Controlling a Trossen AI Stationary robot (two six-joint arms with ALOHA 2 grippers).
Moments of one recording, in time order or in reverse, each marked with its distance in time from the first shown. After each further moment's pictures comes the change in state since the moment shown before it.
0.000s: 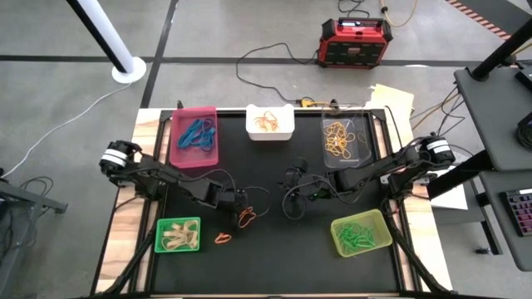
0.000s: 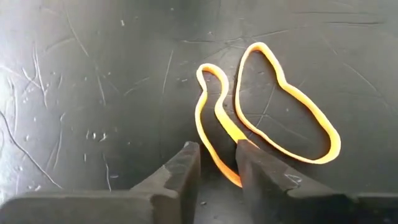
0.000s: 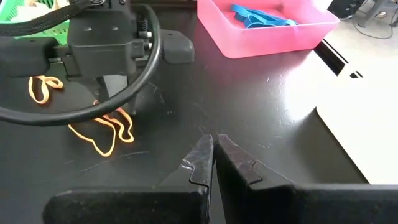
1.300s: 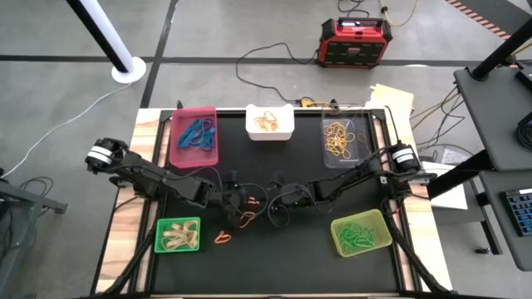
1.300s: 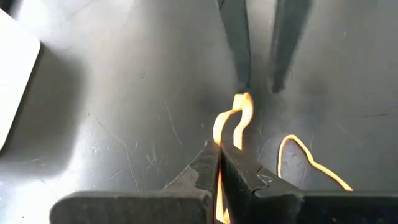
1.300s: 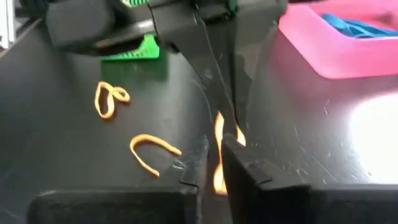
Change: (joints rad) left arm -0.058 -0.184 -0.001 0.099 -0.306 0.136; right arm -0.002 0.324 0.095 0.353 -0.227 -0.049
